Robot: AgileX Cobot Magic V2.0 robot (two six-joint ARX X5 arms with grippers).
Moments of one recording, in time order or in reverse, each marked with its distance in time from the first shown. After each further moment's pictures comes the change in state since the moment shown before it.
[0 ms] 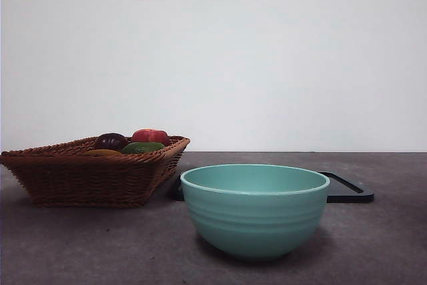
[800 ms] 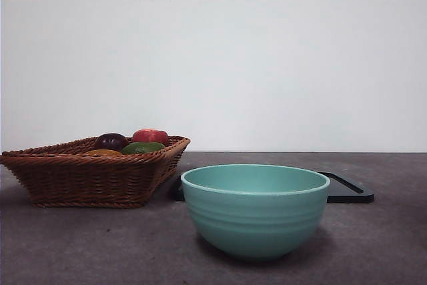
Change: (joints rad) left arm 0.343 -0.426 -0.158 0.636 -0.330 0.106; right arm 0.000 0.000 0.000 0.000 0.000 0.000
